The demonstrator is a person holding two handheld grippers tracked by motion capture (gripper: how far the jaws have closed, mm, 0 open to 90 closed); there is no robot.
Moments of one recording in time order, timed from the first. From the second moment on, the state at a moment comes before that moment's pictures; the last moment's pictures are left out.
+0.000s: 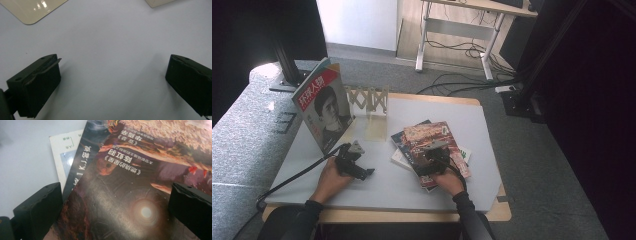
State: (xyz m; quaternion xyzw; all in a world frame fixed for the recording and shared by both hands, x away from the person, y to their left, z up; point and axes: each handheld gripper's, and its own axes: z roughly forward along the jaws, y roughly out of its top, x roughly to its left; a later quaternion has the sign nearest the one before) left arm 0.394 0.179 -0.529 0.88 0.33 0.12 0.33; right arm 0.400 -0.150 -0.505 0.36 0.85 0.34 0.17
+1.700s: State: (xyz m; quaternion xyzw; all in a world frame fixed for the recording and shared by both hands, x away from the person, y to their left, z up) left arm 0.393 0.179 -0.529 0.88 0.33 0.12 0.33; right arm 0.482 -0.234 -0.500 0.42 0.83 0.33 0.17
